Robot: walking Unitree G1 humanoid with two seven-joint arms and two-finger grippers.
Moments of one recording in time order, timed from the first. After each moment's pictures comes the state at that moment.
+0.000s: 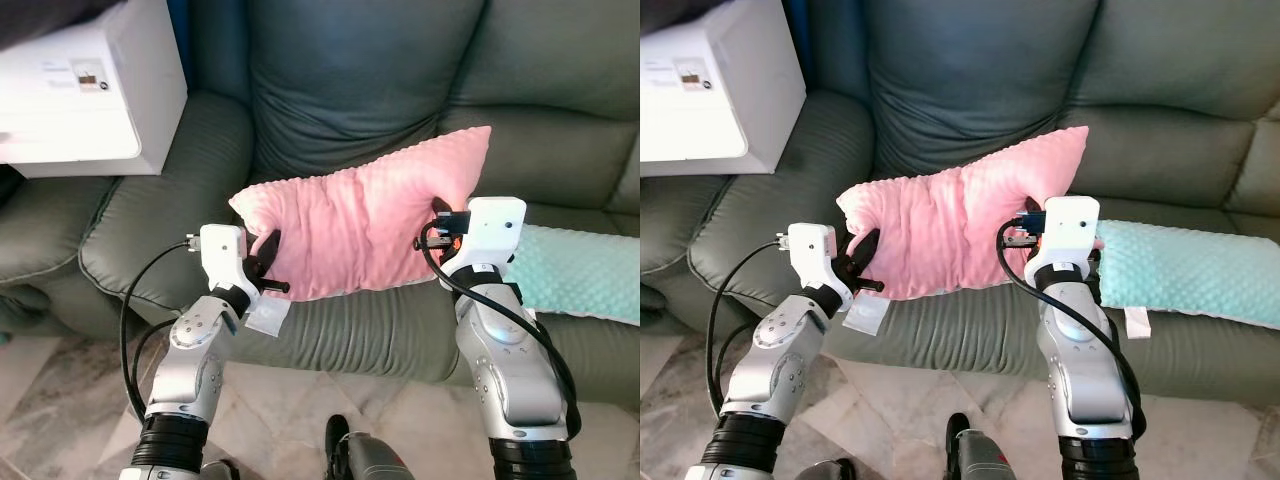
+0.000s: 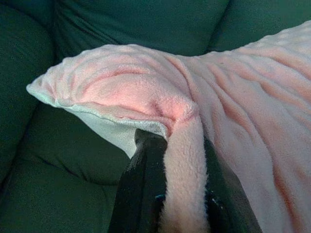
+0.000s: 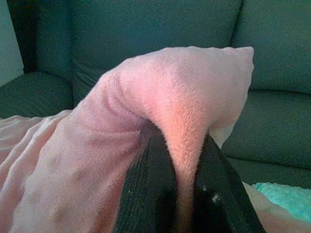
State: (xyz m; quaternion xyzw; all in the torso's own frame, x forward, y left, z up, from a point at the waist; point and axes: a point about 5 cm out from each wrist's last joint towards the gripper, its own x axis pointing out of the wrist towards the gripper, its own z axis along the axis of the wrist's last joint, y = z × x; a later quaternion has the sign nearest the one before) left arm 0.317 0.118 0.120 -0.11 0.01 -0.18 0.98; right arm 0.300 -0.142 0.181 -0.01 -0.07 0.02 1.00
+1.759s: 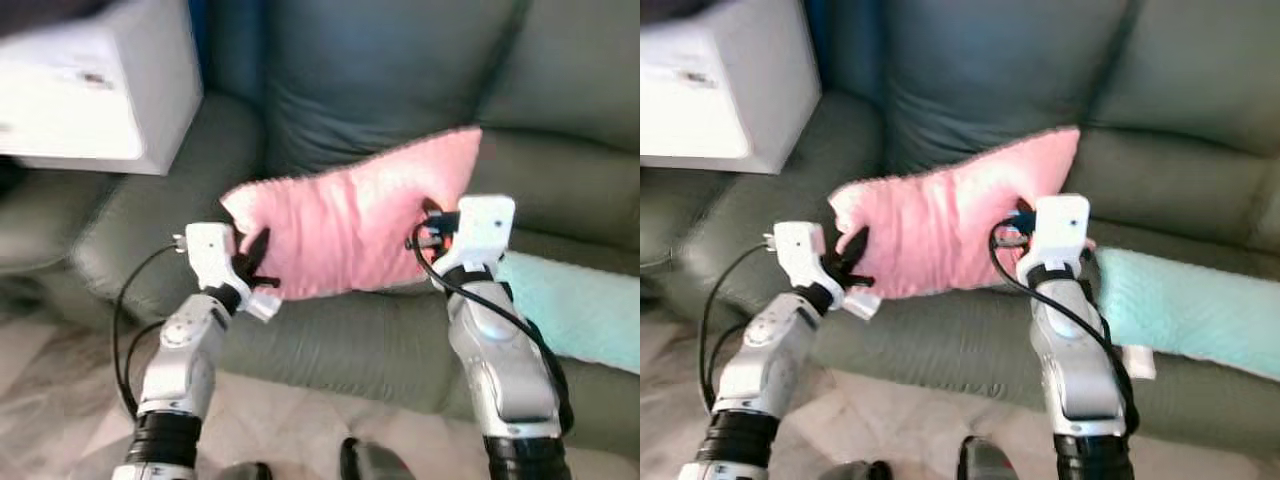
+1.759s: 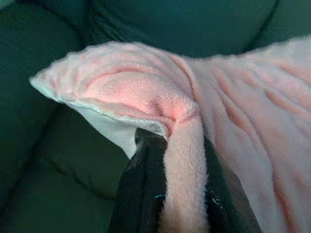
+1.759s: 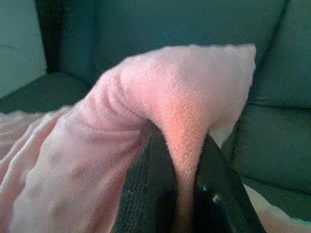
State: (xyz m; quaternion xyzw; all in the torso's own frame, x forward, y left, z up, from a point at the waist) left arm 0.321 0.128 0.123 -0.14 0.01 -0.17 0.98; right arm 0.304 -0.135 0.183 -0.01 -0.07 0.03 1.00
